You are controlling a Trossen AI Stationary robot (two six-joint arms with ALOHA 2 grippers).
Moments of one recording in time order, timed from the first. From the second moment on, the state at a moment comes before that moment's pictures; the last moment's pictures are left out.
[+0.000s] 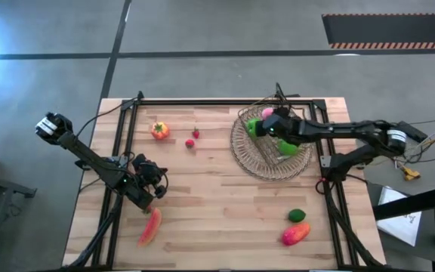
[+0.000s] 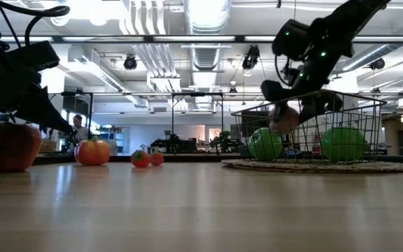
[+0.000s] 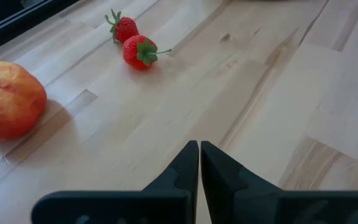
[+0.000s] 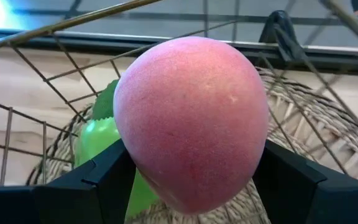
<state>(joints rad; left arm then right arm) -0.63 1.06 0.39 -0.51 -0.89 -1.08 -0.37 1.38 0.75 -0.31 0.60 0.83</state>
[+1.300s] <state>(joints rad) -0.63 1.06 0.39 -0.49 -0.89 -1.08 -0.42 1.63 0.83 -0.45 0.58 0.81</state>
